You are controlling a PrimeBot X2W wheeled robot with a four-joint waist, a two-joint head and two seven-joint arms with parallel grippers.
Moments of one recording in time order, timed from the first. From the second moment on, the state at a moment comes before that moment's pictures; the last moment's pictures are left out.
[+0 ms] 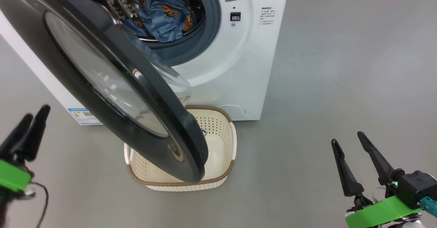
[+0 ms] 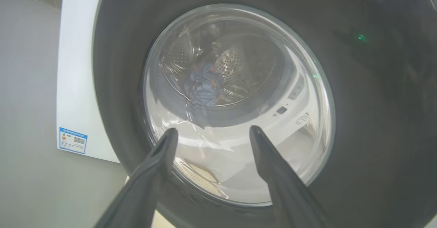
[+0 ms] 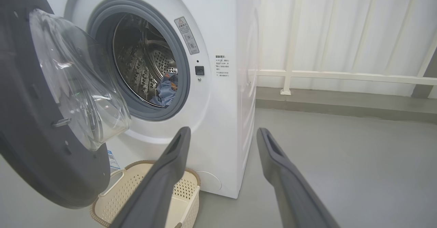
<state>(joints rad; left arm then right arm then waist) -0.32 0.61 -0.13 0.19 -1.30 -0.13 0.22 0.01 -0.22 0.12 0.04 0.29 0.13 -0.25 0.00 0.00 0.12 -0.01</state>
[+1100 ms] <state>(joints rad) -0.02 0.31 0.00 0.21 -0.53 -0.13 -0.26 0.01 -0.22 0.13 0.04 0.29 0.13 -0.25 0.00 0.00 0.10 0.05</state>
